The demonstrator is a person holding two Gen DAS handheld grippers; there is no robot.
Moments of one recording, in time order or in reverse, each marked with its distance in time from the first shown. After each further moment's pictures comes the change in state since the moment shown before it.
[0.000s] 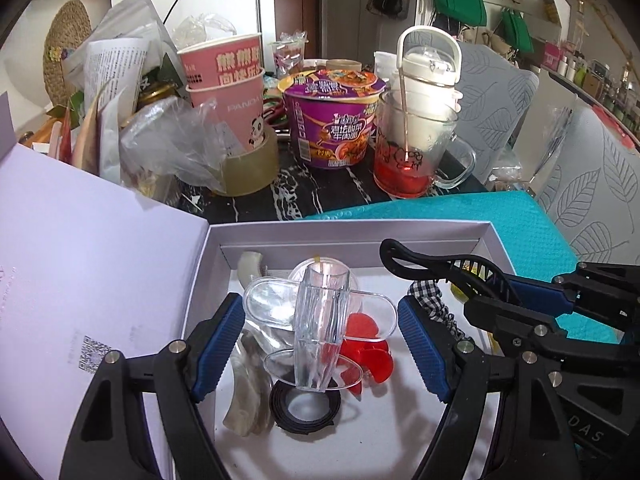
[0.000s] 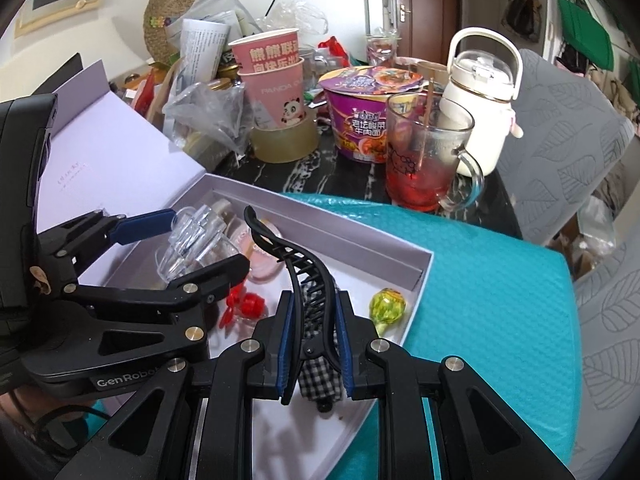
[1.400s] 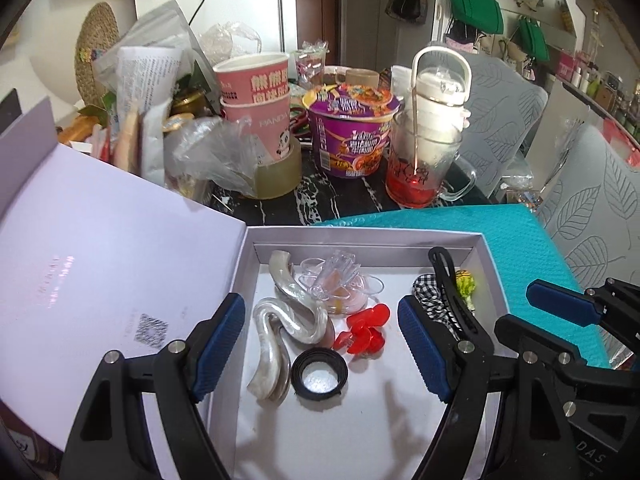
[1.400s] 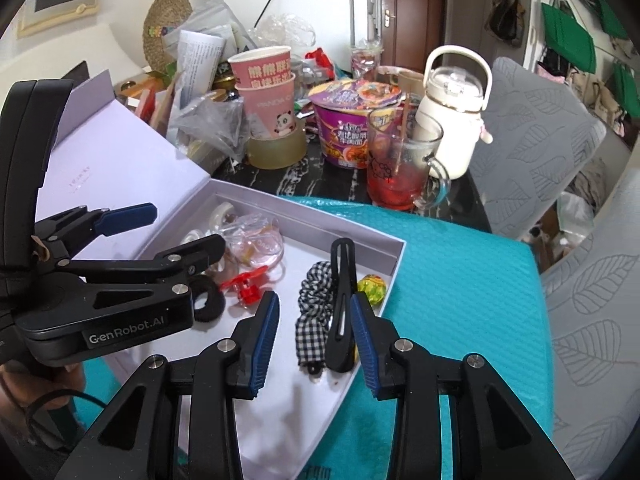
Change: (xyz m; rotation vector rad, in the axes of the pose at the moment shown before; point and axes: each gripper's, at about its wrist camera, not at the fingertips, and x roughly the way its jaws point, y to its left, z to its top) left arm -0.049 0.004 0.005 -0.044 -0.013 0.057; right arm -0.046 0.012 -0.009 0.011 -0.030 -0.071
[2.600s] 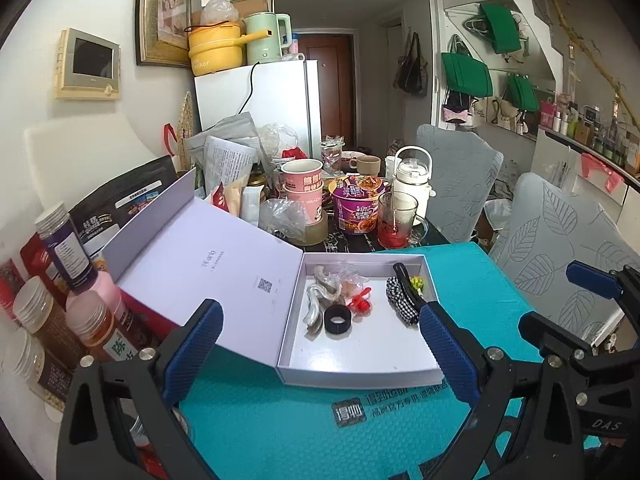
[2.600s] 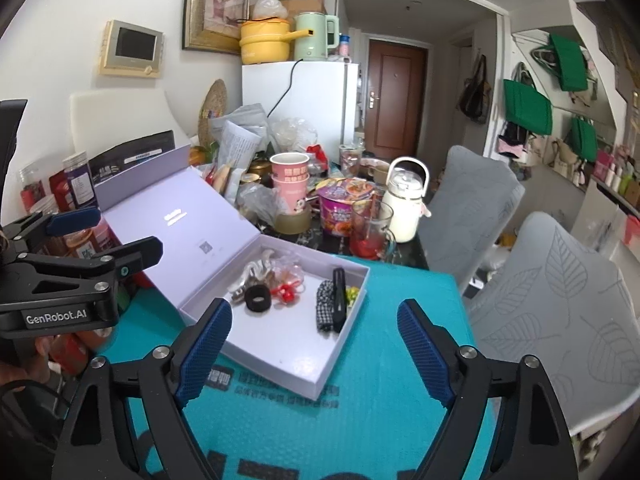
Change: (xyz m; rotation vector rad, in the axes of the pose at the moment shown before) left arm -0.215 -0.002 -0.079 -0.008 -0.272 0.075; right arm -0.192 0.051 -0.075 -0.043 -0.297 -0.084
